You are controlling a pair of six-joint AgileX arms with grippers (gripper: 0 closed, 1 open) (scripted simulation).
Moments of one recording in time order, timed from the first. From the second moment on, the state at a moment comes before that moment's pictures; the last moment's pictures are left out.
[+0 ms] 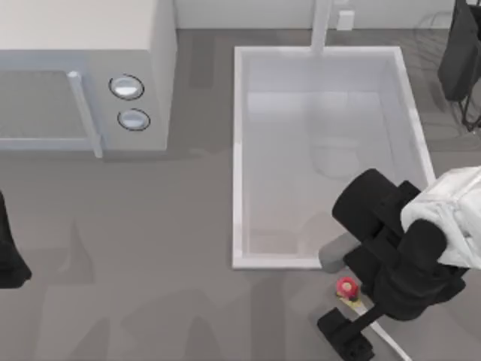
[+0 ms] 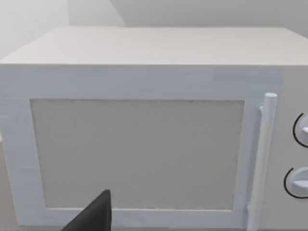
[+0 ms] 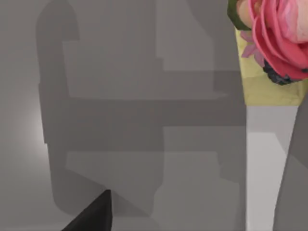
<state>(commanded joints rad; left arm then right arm) 0.00 0.00 0.00 0.00 0.00 0.00 0.70 1.77 0.81 -0.61 0.00 0.11</state>
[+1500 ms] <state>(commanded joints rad) 0.00 0.00 0.00 0.00 0.00 0.00 0.69 1.59 1.36 -1.34 0.00 0.10</state>
